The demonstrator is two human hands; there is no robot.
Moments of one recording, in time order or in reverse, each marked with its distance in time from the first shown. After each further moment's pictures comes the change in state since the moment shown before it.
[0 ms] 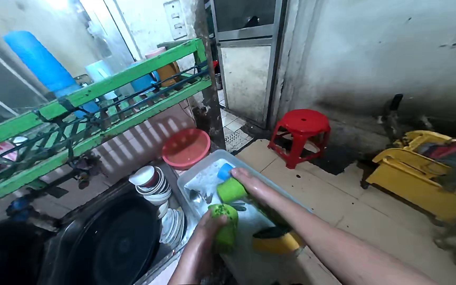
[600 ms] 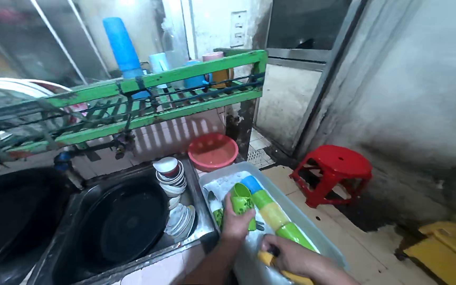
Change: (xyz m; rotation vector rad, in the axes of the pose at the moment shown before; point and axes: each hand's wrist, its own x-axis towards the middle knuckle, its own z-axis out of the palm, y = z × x) left_hand 0.073 -0.015 0.021 0.030 0.298 0.170; right_hand -0.054 0.026 -0.005 -0.874 -0.573 0.176
